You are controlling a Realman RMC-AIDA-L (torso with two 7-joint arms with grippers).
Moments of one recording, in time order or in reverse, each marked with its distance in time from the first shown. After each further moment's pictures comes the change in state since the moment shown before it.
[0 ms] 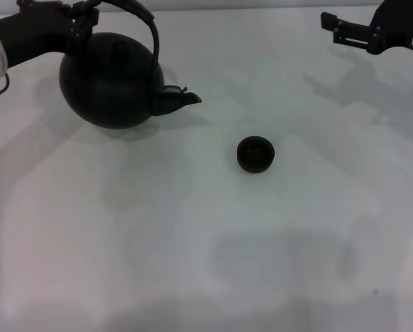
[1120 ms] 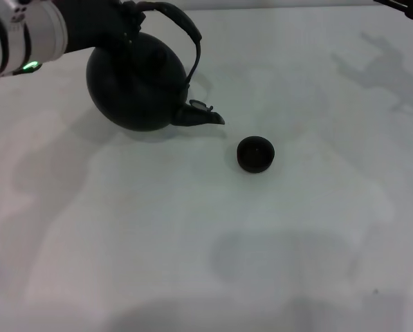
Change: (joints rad) left arm -0.041 0.001 0.254 0.284 0.585 -0.007 -0.389; right arm -0.018 0.000 0.096 -0.025 0.123 0.010 -0.006
